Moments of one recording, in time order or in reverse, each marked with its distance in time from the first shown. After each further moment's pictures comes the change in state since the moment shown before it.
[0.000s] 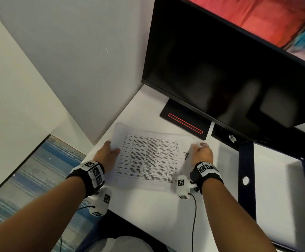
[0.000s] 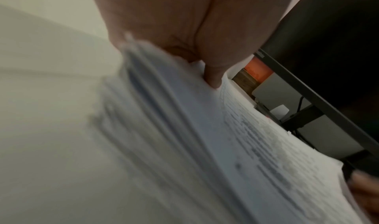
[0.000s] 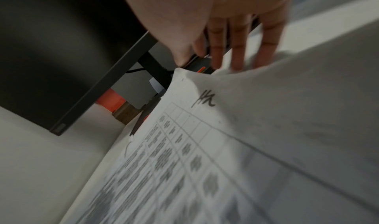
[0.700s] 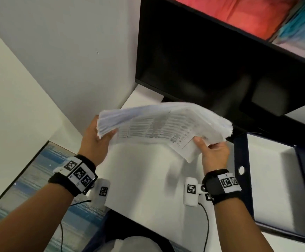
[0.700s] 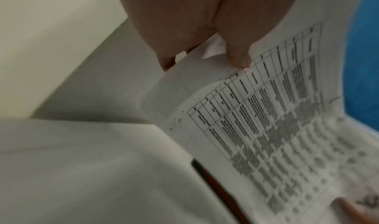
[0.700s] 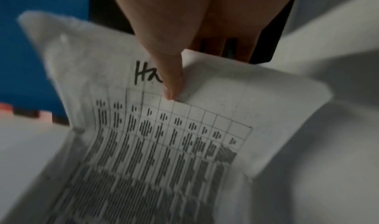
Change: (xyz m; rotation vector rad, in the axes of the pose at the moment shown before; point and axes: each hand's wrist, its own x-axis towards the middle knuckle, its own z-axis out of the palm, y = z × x) left_hand -0.055 0.065 -0.055 -0.343 0.325 0.473; right_hand -0.076 -0.016 -0.065 0.843 0.006 -0.211
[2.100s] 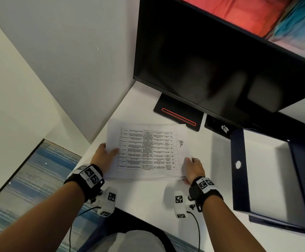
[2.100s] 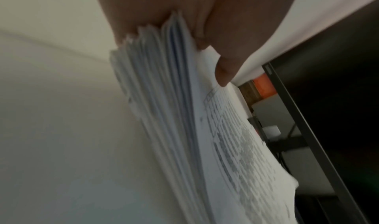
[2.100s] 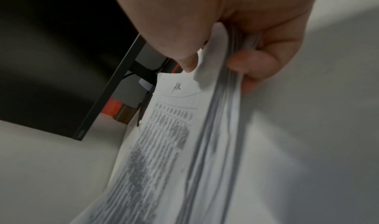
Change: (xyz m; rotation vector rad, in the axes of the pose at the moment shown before) left_hand -0.021 -0.094 0.031 0.010 -0.243 -0.560; right_hand -0.019 0.073 0.003 -0.632 -0.077 0.584
